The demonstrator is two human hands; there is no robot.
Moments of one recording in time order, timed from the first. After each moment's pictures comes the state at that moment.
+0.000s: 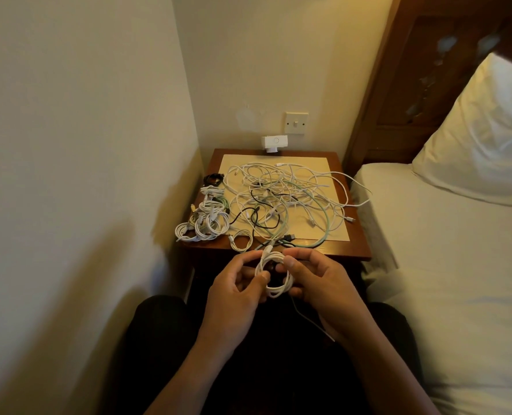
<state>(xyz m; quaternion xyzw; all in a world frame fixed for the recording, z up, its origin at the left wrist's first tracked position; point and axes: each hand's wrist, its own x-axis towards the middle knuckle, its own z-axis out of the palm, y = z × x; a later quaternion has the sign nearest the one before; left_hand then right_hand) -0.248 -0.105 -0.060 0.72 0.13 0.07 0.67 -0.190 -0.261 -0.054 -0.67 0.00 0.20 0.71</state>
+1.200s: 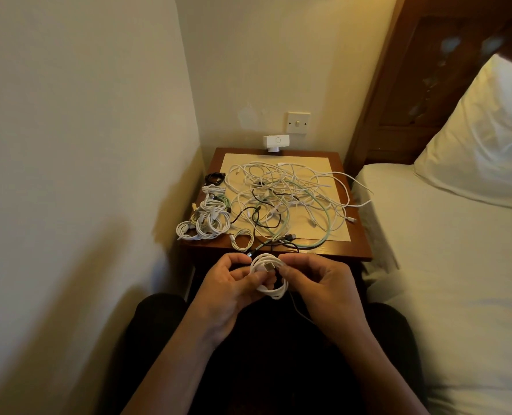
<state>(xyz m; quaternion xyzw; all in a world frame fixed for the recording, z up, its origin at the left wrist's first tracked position) -0.237 -0.083 -0.054 0.50 0.18 -0.05 0.85 -0.207 -0.261 -0.045 -0.78 -0.09 0.07 0.61</state>
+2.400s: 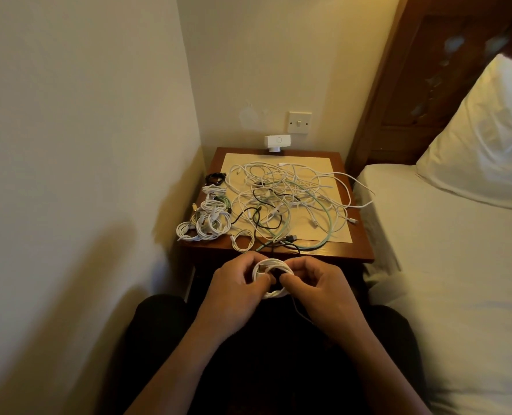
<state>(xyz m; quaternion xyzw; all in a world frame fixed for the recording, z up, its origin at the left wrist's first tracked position) -0.230 -0.089 -0.054 0.85 0.07 0.02 0.52 -0.197 -0.259 -0.052 -0.80 -0.08 0.13 0.58</state>
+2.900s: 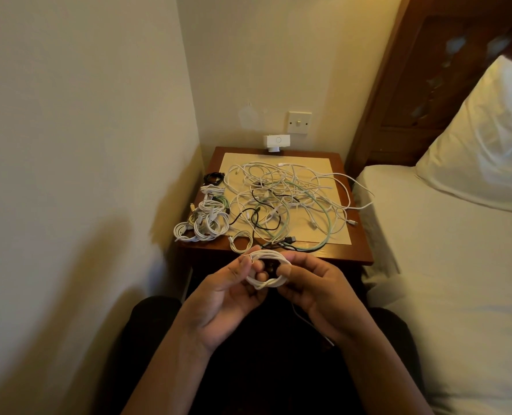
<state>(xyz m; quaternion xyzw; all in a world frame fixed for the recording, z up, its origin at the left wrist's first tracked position) -0.227 -0.073 -0.064 0.27 0.10 -0.14 0.95 -0.180 -0.260 -0.059 -0.54 -0.01 0.27 0.80</state>
